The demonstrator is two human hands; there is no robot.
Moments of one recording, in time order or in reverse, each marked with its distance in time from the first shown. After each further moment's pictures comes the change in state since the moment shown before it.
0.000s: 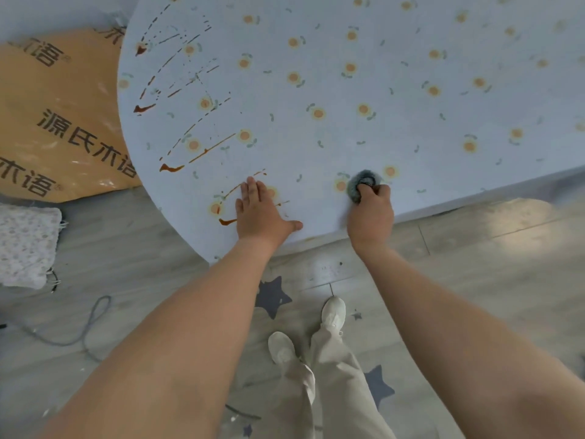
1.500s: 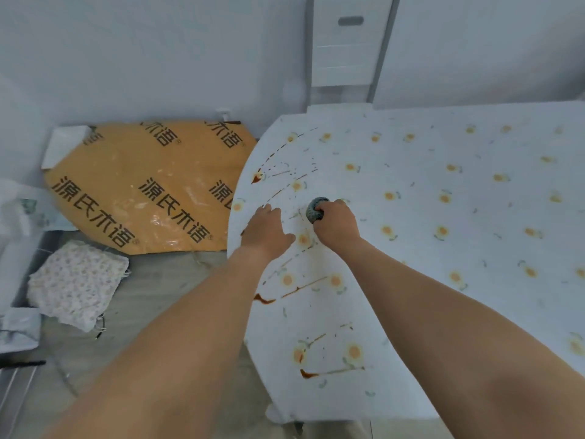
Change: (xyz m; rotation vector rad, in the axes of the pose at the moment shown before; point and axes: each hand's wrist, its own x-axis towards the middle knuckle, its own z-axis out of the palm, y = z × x) left_hand 0.193 -0.111 -0.257 -0.103 0.071 -0.003; right_hand 0.182 -0.362 0.017 0.046 -0.430 -0.402
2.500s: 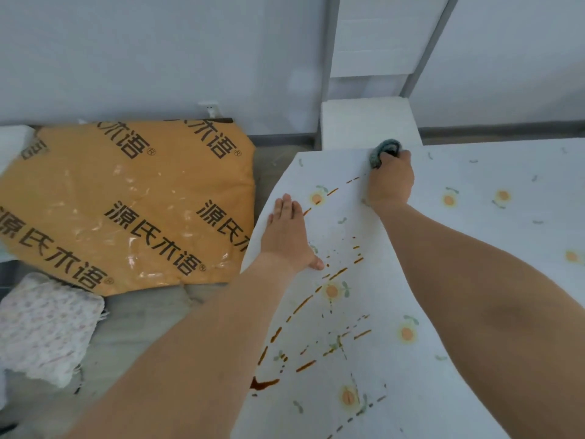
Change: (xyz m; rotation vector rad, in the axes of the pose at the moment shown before) left_hand 0.328 -0.034 -0.021 0.134 -0.147 0.064; right_hand 0.409 0.013 0.000 -0.034 0.392 0.286
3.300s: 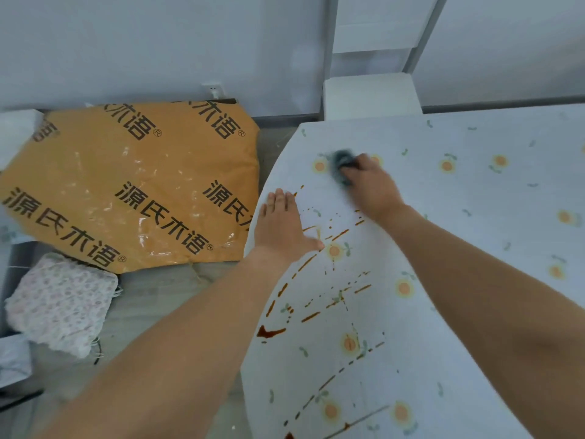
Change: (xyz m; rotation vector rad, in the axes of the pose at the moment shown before) left_hand -0.059 -0.013 0.017 0.051 0.039 -0.031; right_hand -0.085 0.026 -0.004 -0.155 -0.204 -0.645
